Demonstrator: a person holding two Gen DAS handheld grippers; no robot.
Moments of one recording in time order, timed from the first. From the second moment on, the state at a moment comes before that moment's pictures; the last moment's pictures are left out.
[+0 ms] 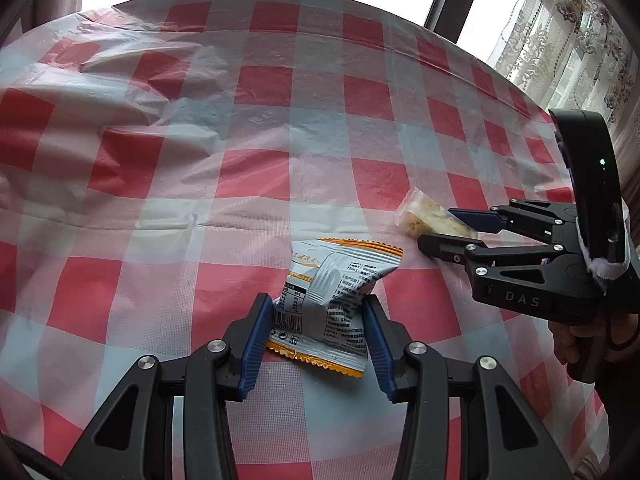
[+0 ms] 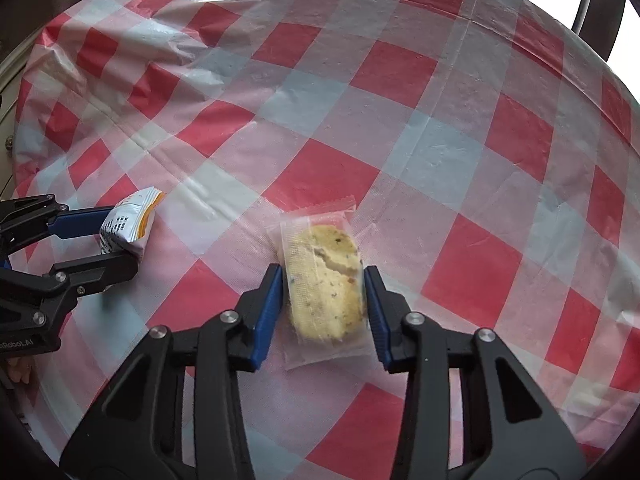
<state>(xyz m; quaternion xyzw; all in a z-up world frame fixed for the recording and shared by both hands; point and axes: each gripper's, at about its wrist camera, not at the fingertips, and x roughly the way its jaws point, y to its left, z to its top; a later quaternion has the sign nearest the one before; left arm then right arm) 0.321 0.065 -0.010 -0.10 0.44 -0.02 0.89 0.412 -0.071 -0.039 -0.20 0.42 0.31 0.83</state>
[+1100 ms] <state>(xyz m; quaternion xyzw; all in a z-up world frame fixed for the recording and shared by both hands) 0.282 -0.057 -0.007 -0.04 0.50 -0.12 0.86 0.264 -0.218 -0.040 -0.11 0.48 0.12 0.86</state>
